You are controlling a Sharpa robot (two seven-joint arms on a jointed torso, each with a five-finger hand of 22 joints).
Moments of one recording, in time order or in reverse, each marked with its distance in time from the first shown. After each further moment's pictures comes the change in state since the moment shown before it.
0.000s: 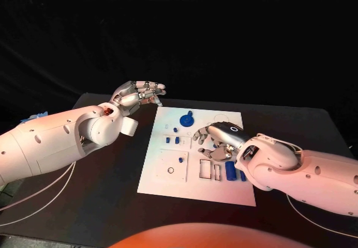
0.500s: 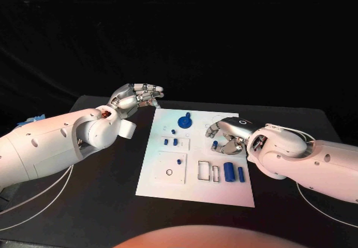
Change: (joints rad) left arm 0.000 0.002 0.000 -0.001 0.000 0.009 -0.003; left_hand 0.000 0.000 0.000 0.000 0.000 0.000 0.000 0.000 0.000 0.000 0.000 0.000 0.000 0.000 0.000 0.000 0.000 0.000 0.000 0.000 0.000 0.001; right arm 0.054 -0.048 0.003 -0.057 0.018 0.154 -0.016; right_hand 0.019 -0.008 -0.124 0.021 0.025 -0.028 -0.018 -0.021 0.000 -0.135 0.029 -0.018 -0.043 -0.004 0.025 -0.035 -0.072 0.016 -0.067 0.014 -0.164 0.000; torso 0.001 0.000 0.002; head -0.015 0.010
